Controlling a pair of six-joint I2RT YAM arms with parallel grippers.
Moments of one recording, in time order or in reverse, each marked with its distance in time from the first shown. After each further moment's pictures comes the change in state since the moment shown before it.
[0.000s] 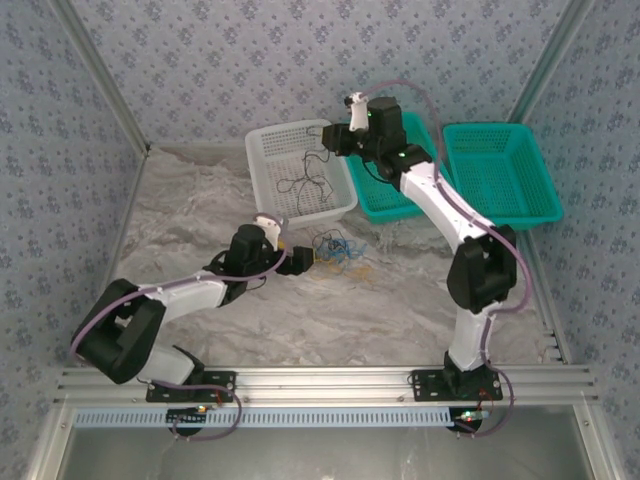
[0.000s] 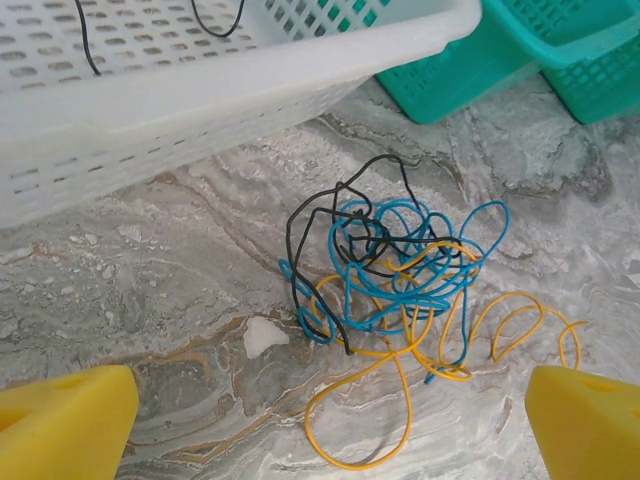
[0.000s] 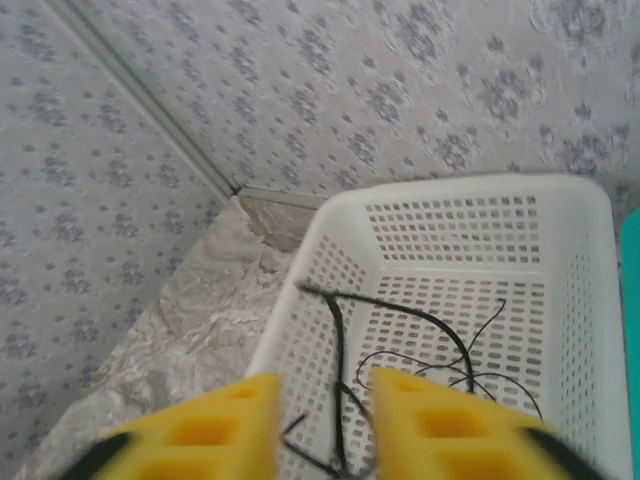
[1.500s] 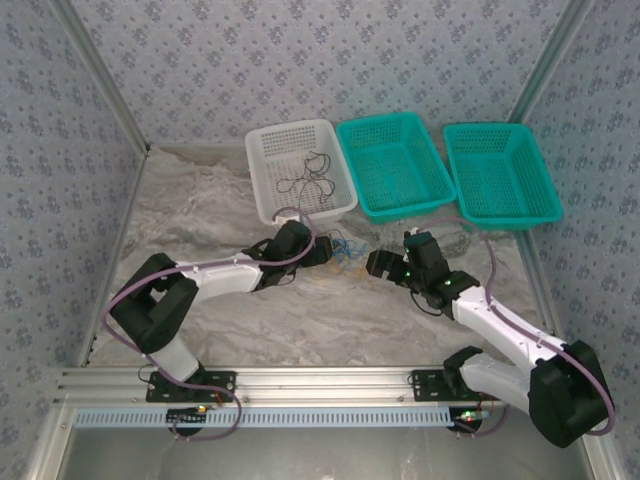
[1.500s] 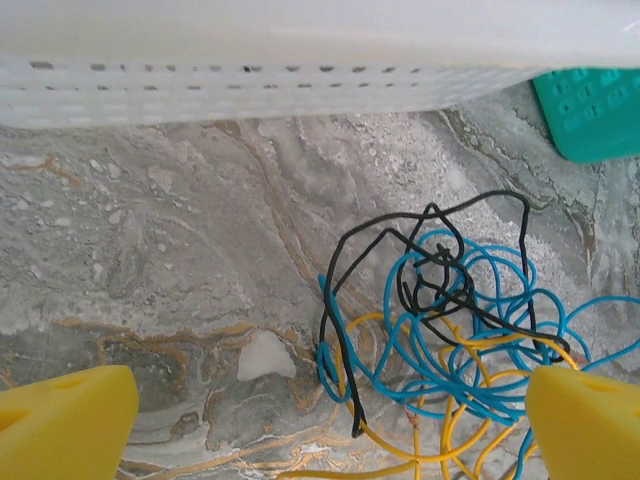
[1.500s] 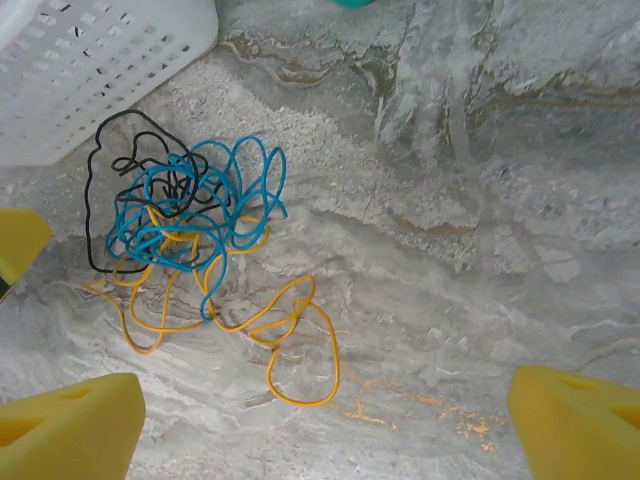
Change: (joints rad) left arm -0.187 0.212 0.270 -0.272 -0.409 -0.351; right arm 0.060 -0.876 -1.258 -0.039 0.289 0.346
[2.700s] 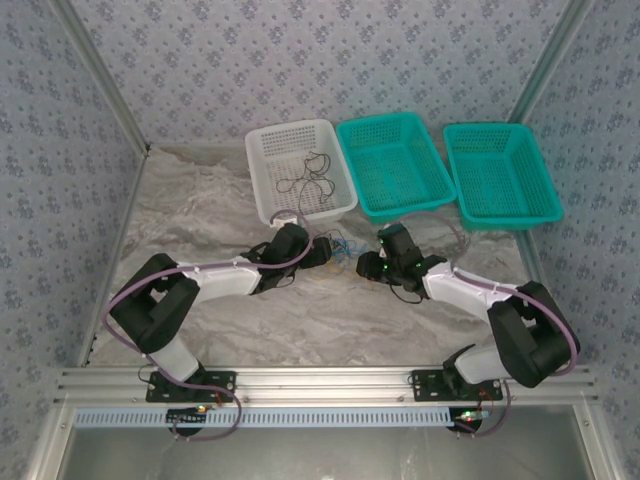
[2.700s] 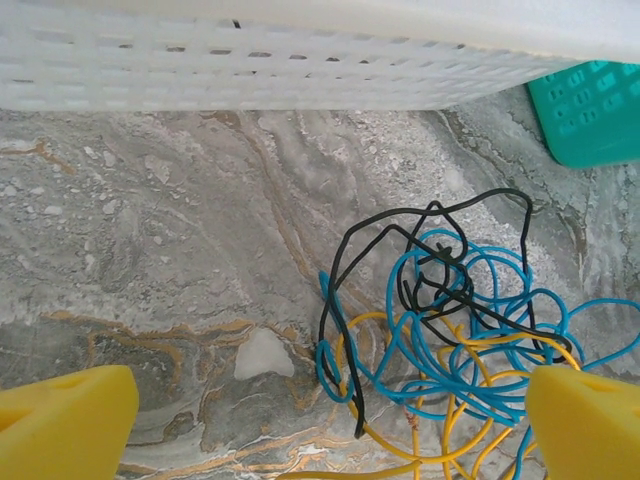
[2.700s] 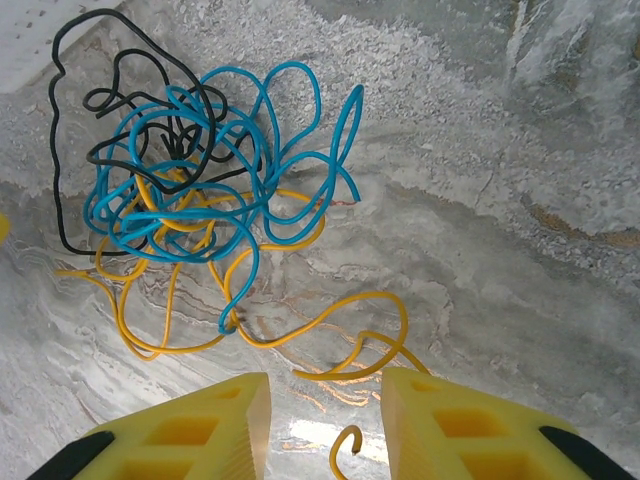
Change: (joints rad) left arm 0.003 0.000 -0.047 0.079 0.025 -0.025; right arm 0.062 0.338 0.105 0.129 -0.079 0.002
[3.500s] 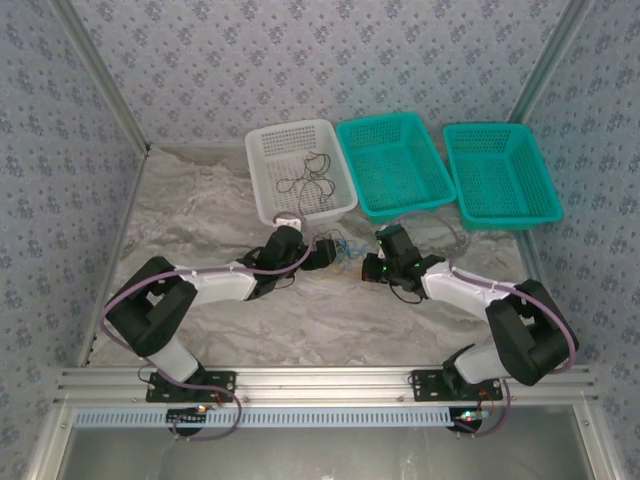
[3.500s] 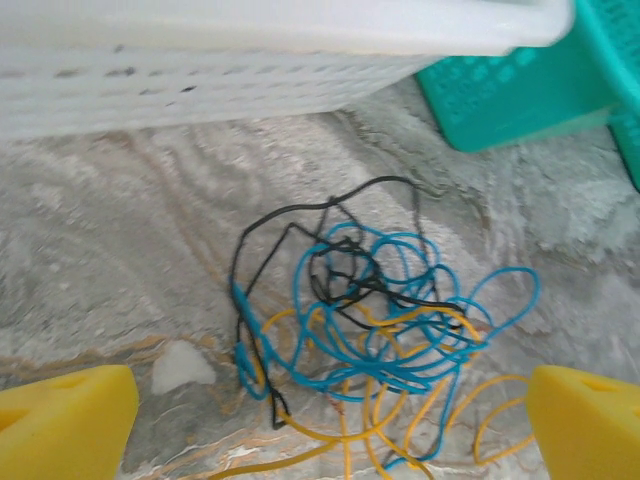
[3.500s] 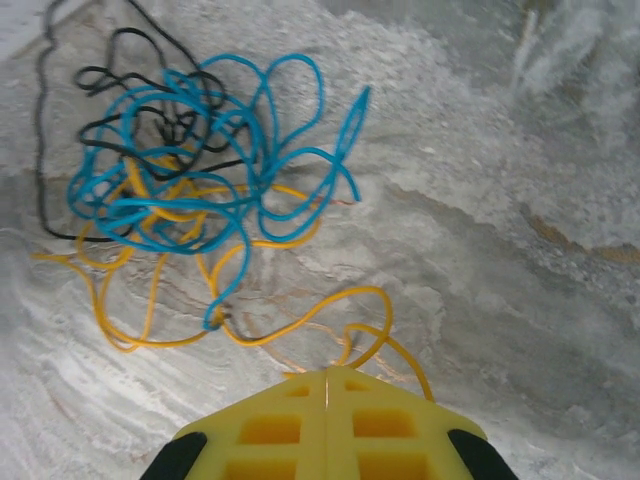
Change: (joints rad) left arm 0.005 -0.033 -0.070 0.180 0.121 0.105; right arm 0.004 0.001 0.002 -0.001 0.008 -0.077
